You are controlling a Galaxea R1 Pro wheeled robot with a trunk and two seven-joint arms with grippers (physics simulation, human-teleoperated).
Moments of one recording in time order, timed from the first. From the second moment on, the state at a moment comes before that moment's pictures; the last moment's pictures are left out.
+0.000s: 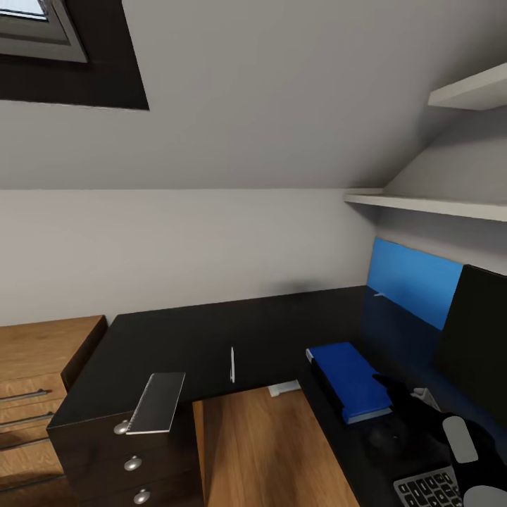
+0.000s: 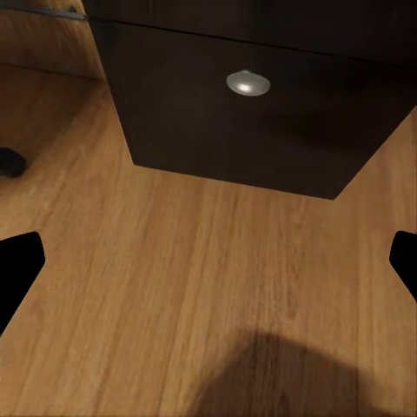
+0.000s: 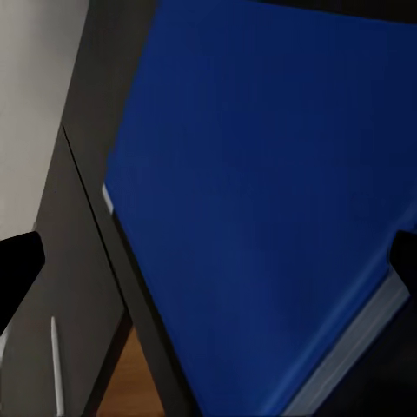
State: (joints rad) left arm -0.02 0.05 0.08 -0.25 0.32 -0.55 0.03; right arm -0.51 -0.16 -0.63 -0.76 -0.57 0.70 0.26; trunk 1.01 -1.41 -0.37
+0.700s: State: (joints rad) left arm -0.02 0.05 0.08 -0.25 0.33 -0.55 0.04; right arm -0.51 -0.16 -0.63 -0.77 -0.57 0.70 0.27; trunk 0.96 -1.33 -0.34
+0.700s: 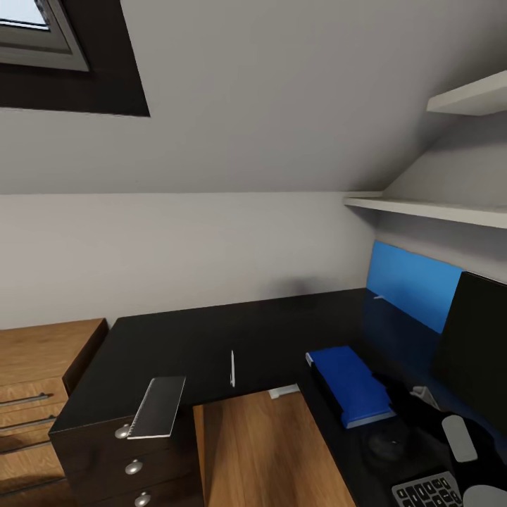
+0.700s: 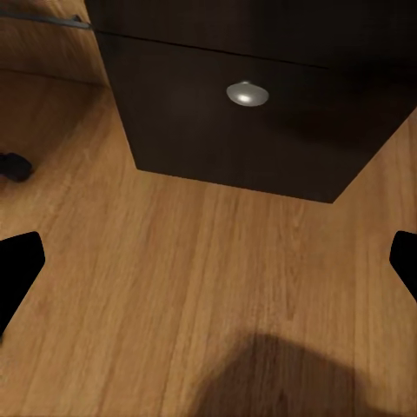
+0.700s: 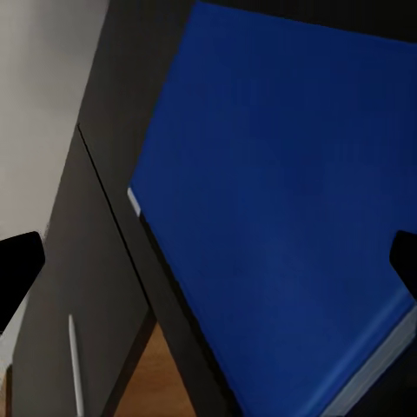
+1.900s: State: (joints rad) left arm -0.02 0.05 0.08 -0.25 0.32 -0.55 0.03; right arm -0.51 -0.12 -0.22 -0.88 -0.56 0.62 0.34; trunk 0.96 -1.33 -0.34
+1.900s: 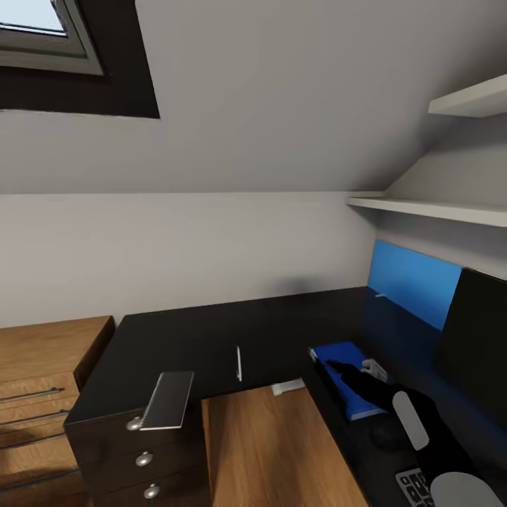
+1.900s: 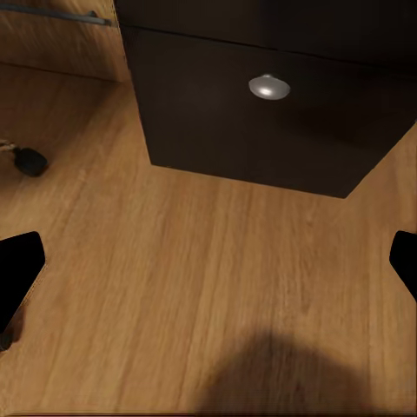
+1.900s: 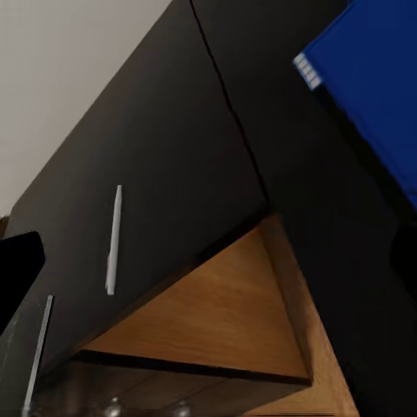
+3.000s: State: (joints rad) left arm -0.02 0.05 0.08 -0.25 0.32 -0.55 0.03; right arm -0.51 -0.06 -0.14 -0.84 -0.55 0.58 0.43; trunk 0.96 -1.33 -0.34
